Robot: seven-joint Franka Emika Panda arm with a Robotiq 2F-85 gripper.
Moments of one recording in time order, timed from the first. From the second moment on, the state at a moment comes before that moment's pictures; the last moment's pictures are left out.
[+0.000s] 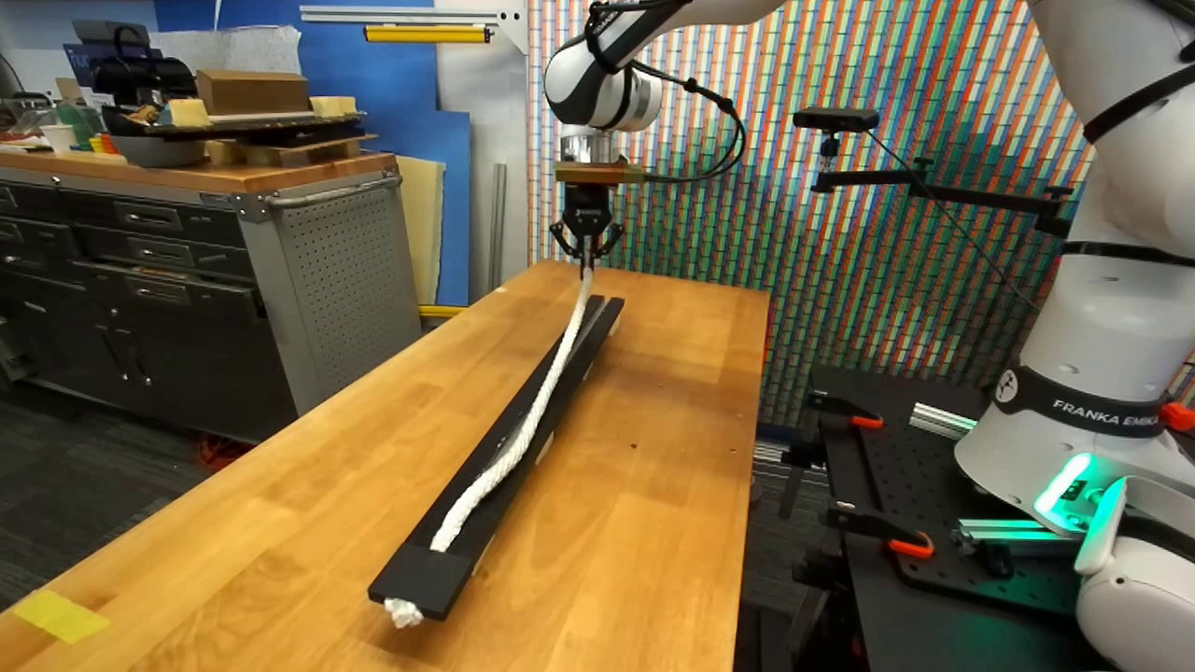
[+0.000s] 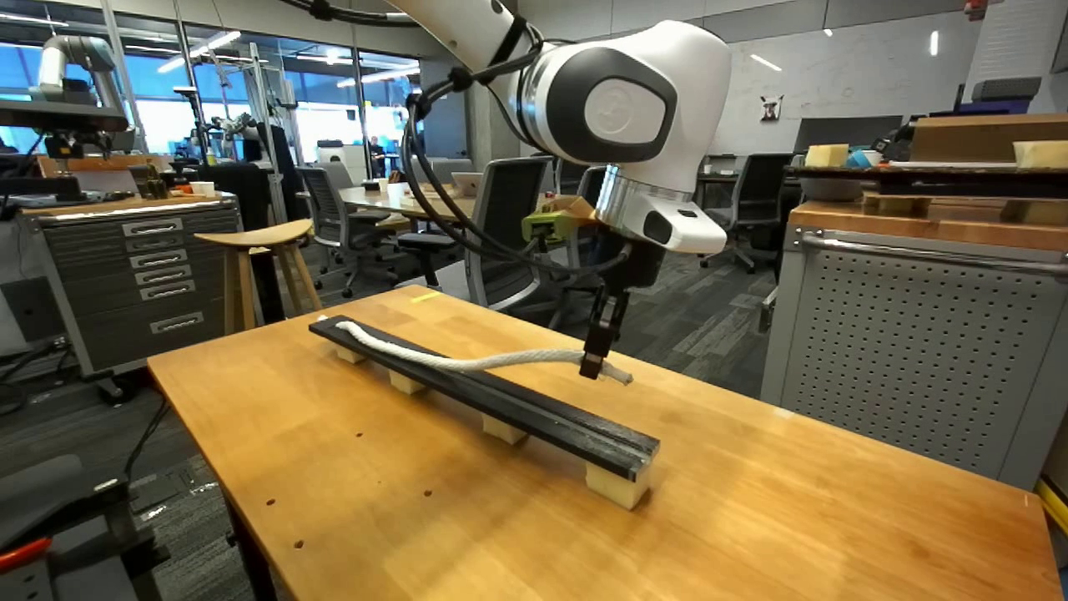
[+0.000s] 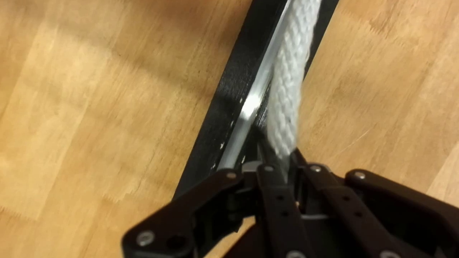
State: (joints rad) arm -0.22 0.63 -0.19 -1.60 0.29 2.03 0.59
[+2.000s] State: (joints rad) arm -0.11 0.66 -0.27 -1.72 0.07 2.19 1.02
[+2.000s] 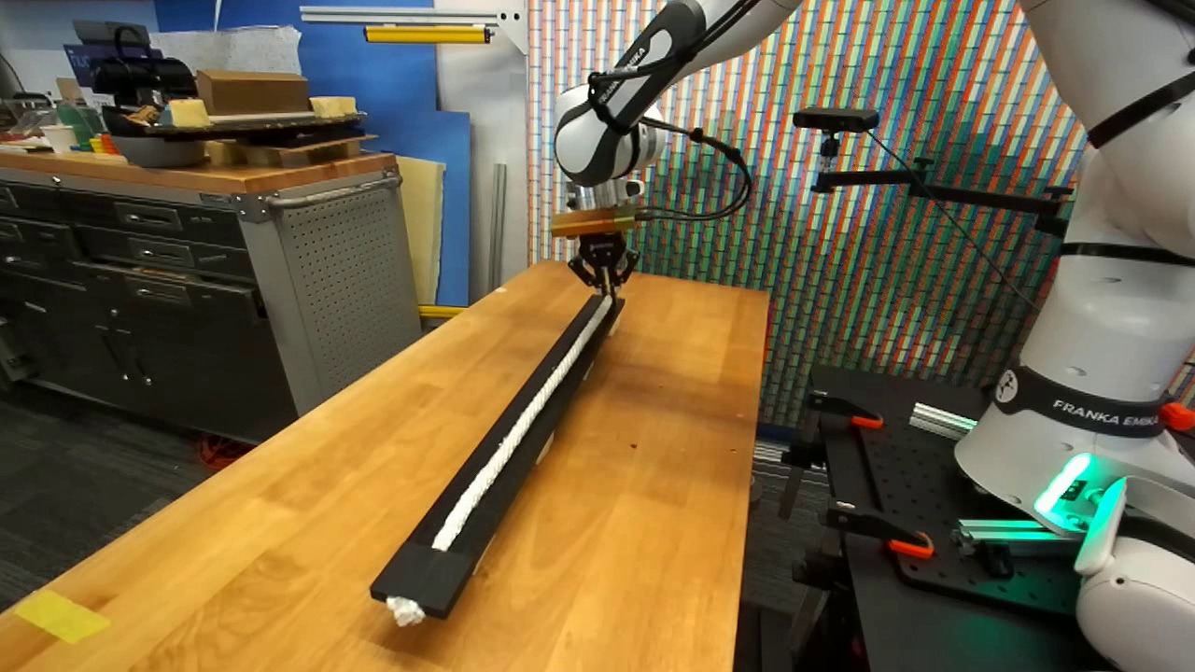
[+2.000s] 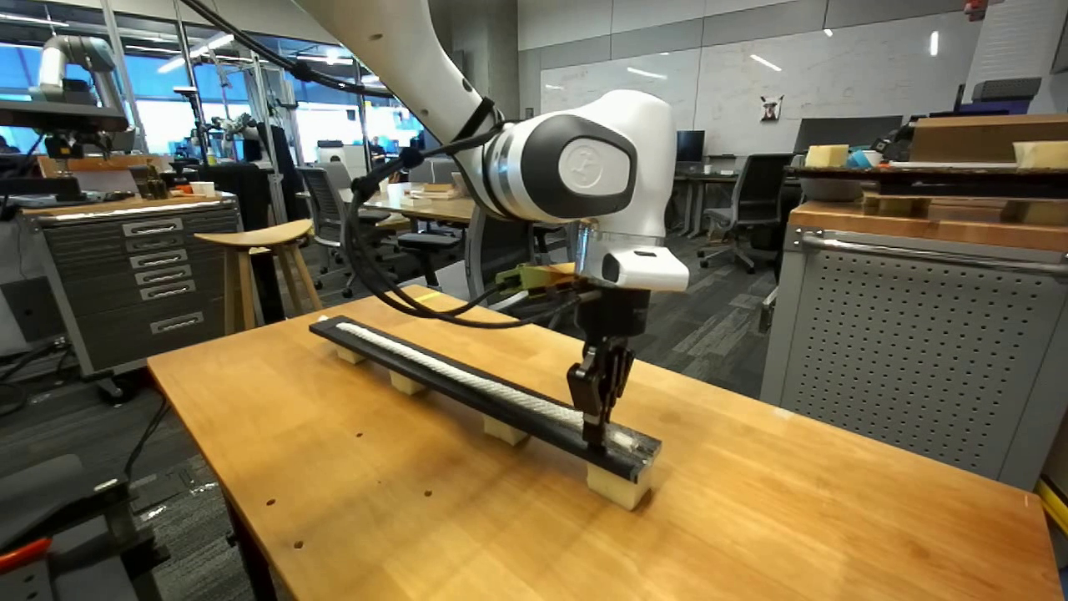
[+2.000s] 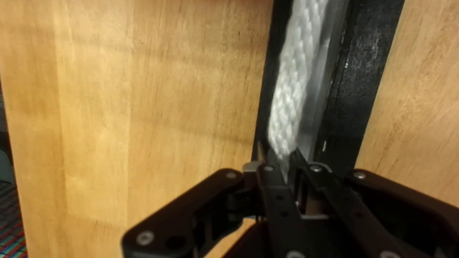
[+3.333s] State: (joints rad) arm -0.08 0.71 -0.28 -1.66 -0.03 2.19 1.14
